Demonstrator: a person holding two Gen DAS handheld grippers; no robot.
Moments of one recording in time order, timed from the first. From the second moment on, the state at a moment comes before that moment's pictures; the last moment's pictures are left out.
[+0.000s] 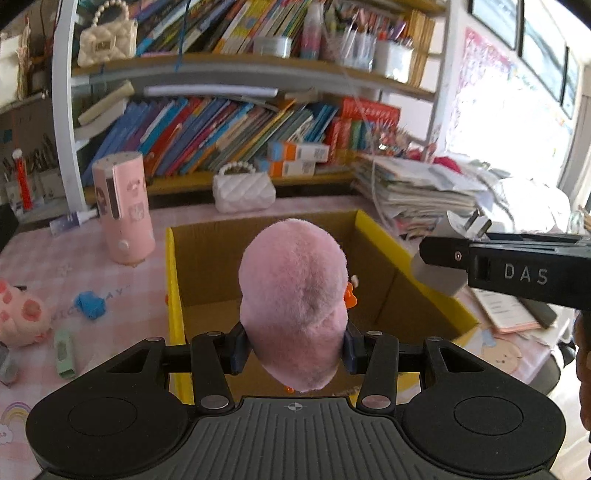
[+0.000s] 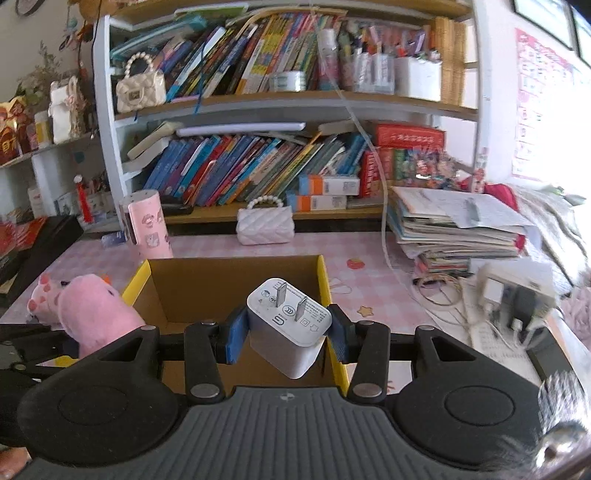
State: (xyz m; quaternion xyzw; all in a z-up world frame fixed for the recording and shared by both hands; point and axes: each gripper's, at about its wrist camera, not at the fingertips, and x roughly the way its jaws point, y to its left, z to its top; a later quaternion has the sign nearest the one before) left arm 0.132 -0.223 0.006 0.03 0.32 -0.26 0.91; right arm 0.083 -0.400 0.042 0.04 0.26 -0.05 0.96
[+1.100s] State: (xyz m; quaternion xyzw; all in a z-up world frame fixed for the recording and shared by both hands) left arm 0.187 -0.267 -0.047 0.11 0.43 -0.23 0.87; right arm 0.224 -0.388 -0.035 -0.09 0.44 0.14 0.88
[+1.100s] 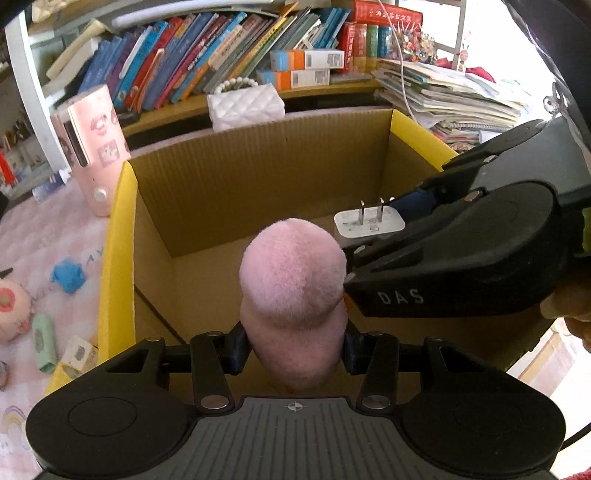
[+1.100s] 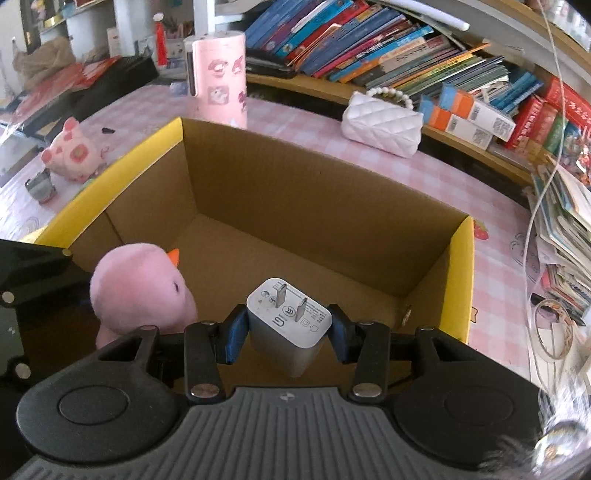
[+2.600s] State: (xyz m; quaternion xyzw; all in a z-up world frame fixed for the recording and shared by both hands) left arm 0.093 -0.177 0.018 0.02 0.27 -0.22 0.94; right arm 0.082 -0.381 0.035 0.04 0.24 -0.07 0.97
